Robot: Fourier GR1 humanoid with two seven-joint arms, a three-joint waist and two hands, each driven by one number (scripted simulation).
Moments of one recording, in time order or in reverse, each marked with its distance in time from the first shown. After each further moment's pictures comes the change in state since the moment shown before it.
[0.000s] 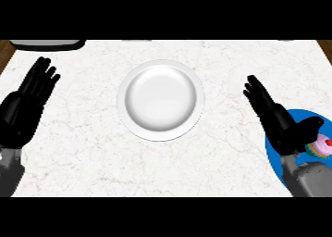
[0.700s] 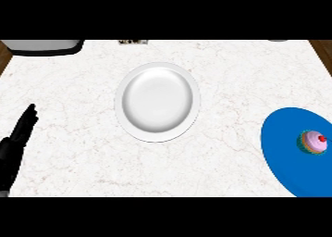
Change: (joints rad) left arm 0.286 0.066 -0.031 0.090 -0.246 0.087 -0.154; right arm 0.165 -0.098 -0.559 -0.040 -0.365 0.105 -0.163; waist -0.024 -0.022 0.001
